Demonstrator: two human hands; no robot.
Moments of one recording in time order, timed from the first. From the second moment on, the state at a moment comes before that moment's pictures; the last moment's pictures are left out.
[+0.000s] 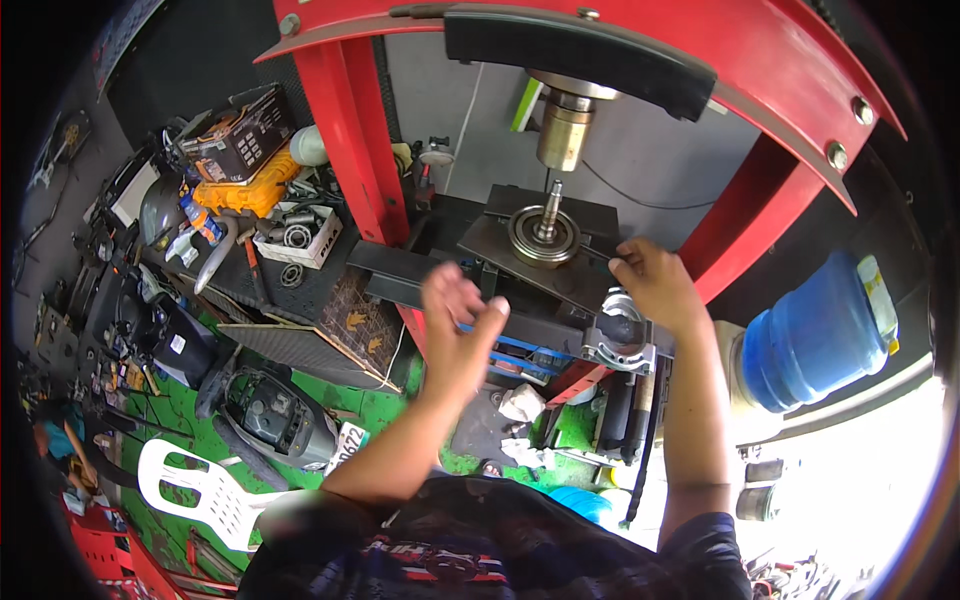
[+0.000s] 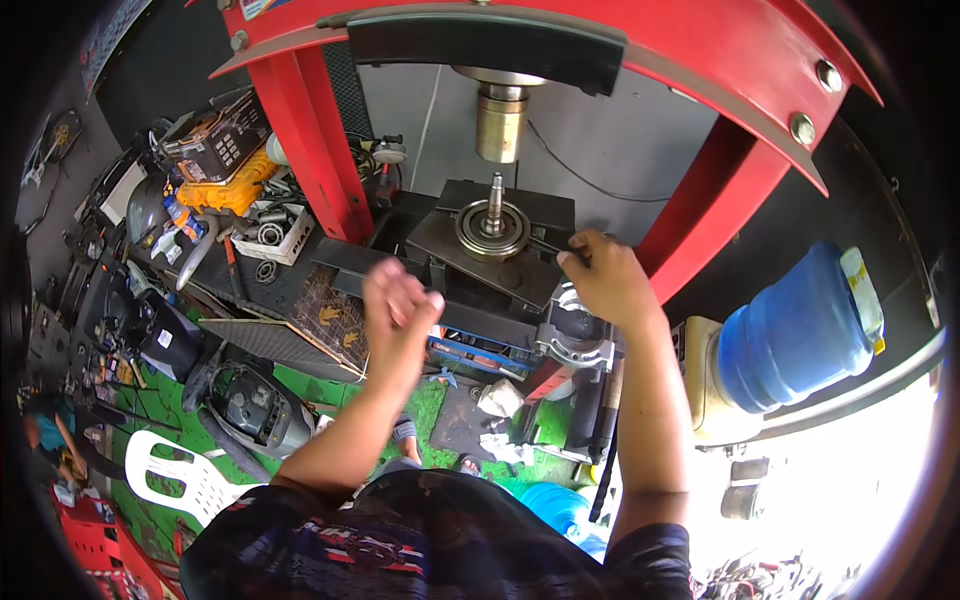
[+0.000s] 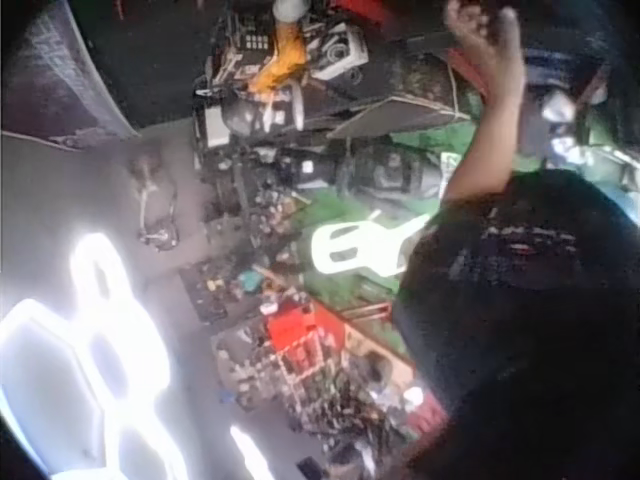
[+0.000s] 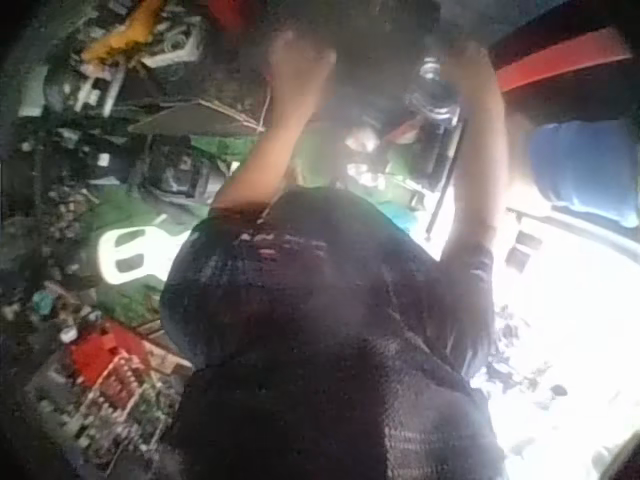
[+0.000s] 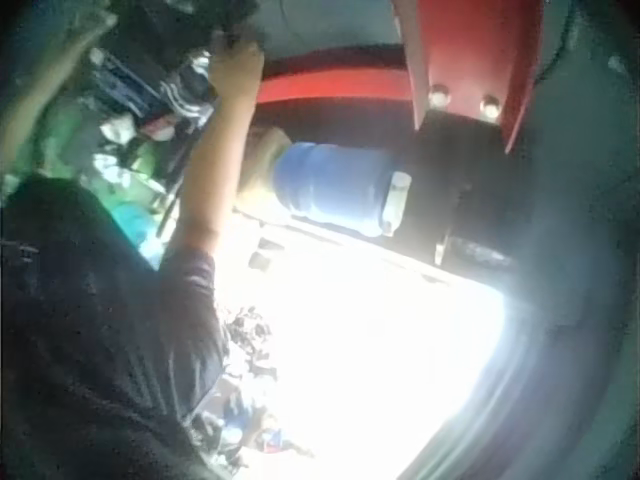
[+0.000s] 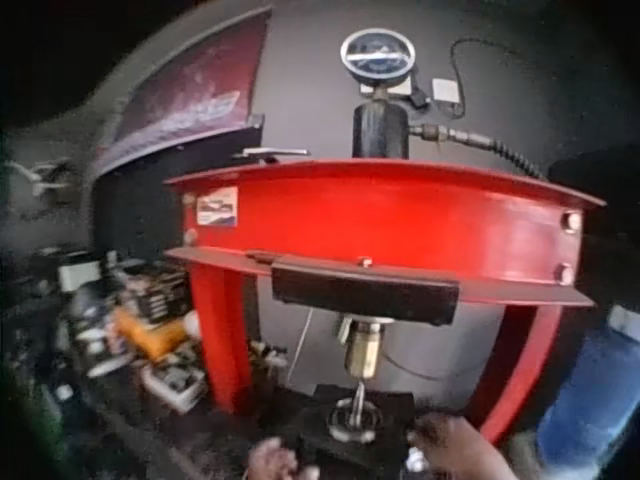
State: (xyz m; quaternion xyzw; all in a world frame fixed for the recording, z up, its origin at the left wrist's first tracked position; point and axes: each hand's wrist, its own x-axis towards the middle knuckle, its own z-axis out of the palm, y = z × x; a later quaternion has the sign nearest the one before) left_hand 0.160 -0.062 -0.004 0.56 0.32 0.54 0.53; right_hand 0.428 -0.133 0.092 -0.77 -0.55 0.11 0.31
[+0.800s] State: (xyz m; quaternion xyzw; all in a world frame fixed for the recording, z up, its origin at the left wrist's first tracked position) left_hand 0.183 0.069 0.039 0.94 0.20 0.26 0.06; right_hand 0.371 -0.142 0.025 -0.66 -0.32 0.25 0.63
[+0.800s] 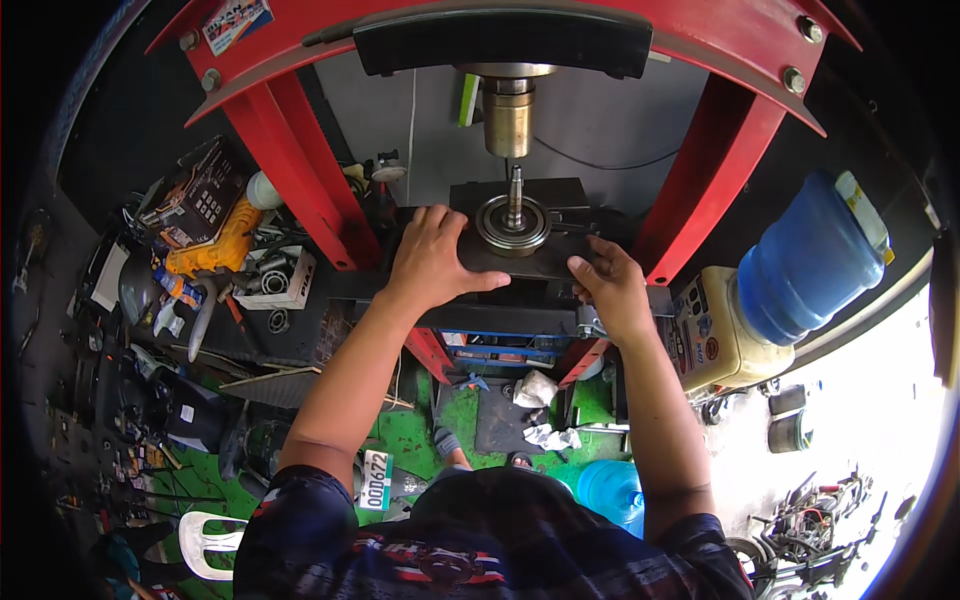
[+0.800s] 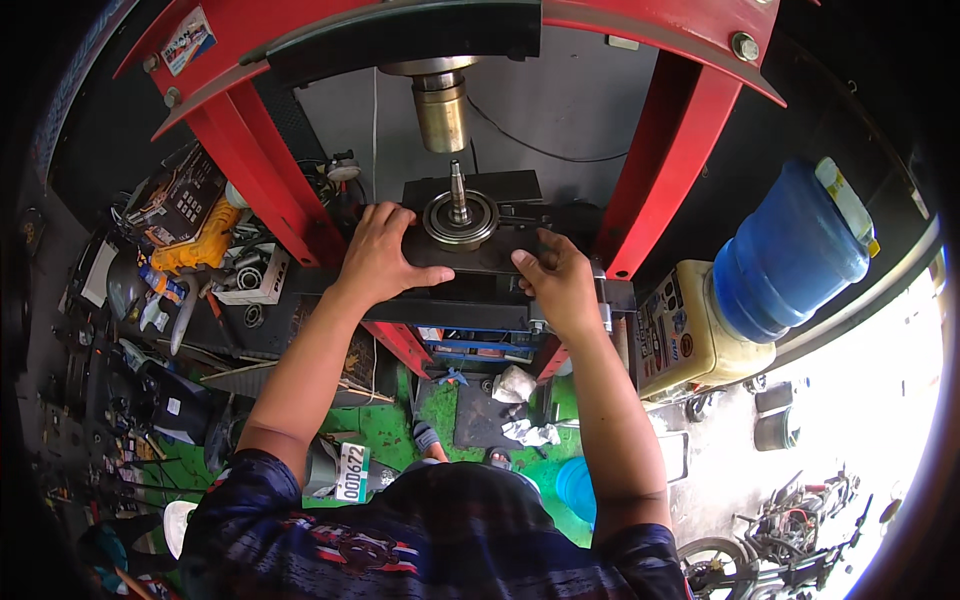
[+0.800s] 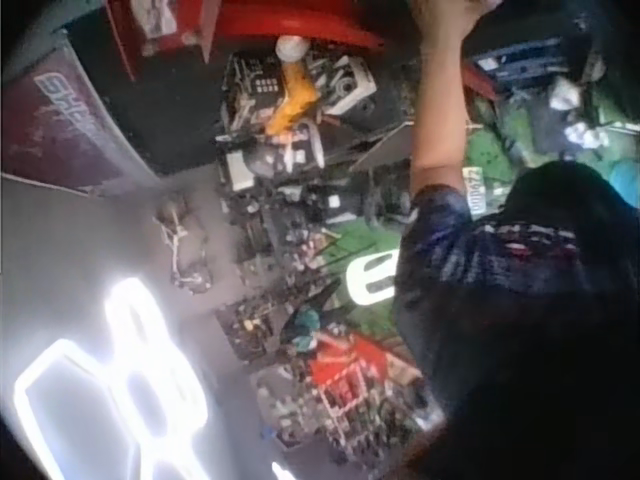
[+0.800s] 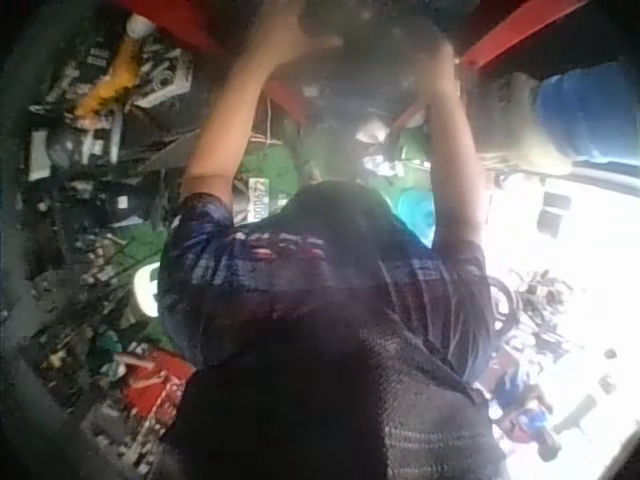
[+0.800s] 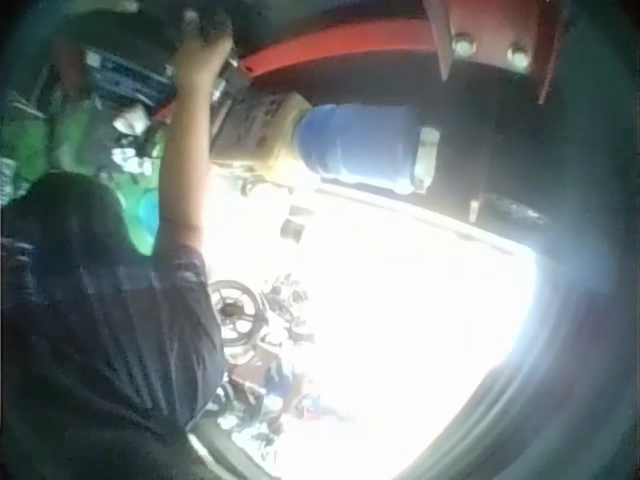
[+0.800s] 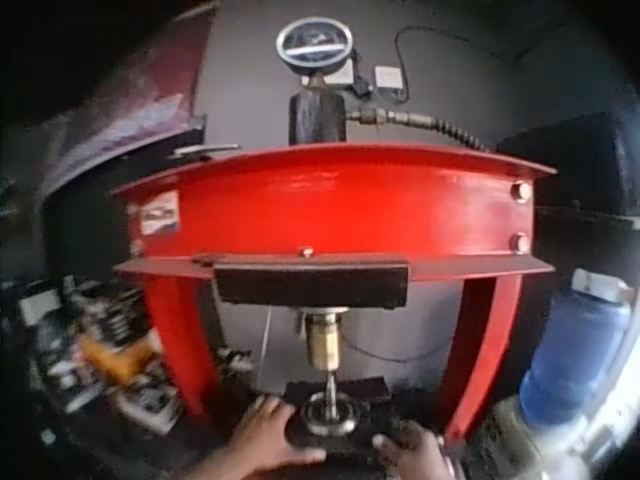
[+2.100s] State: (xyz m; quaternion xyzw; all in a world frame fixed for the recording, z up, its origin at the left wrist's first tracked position) left_hand 0.189 0.055 -0.045 0.75 0.39 0.50 0.19; right_hand 0.387 0.021 0.085 -0.75 -0.62 0.10 0.22
